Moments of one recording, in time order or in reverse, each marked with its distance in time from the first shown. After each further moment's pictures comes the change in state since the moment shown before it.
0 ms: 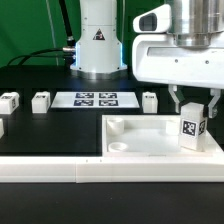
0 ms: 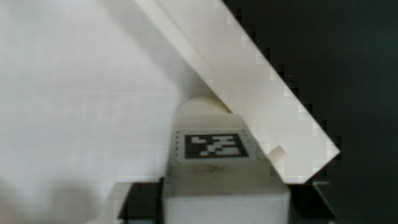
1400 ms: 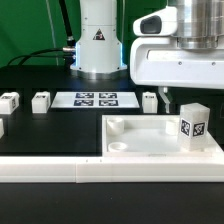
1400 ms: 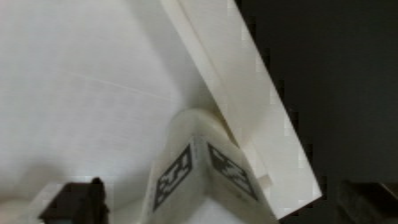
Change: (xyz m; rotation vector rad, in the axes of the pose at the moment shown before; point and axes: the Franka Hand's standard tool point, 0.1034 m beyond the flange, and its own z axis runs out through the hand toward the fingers) arm -0.002 0.001 0.002 -0.024 -0.047 -0.517
